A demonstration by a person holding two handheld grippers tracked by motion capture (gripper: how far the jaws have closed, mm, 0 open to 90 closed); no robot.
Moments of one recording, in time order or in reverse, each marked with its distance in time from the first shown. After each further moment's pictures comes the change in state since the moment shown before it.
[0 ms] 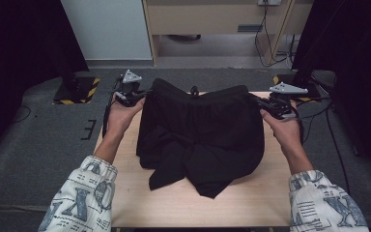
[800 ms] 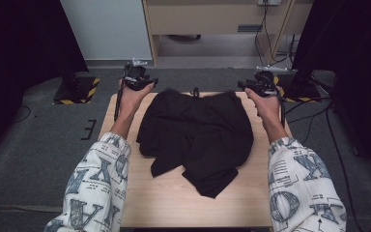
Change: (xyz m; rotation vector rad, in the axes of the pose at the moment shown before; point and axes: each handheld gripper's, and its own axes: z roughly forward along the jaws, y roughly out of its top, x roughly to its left) left arm 0.034 0.011 0.068 0.030 0.108 -0.074; right arm -0.033 0.024 0.090 0.065 -0.104 0.163
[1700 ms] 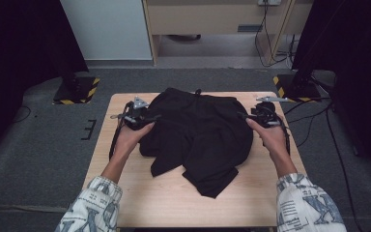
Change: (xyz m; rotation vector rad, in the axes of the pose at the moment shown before) left arm -0.050 -0.107 -0.041 0.055 -0.086 0.062; right arm 0.015 -0.087 -0.040 0.119 0.025 -0.041
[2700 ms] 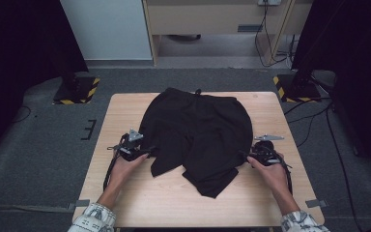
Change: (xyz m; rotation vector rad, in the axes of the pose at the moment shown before) left arm -0.002 -0.107 0.019 0.114 -0.029 -0.042; right arm 0.015 -0.116 -0.010 0.186 -0.012 0.019
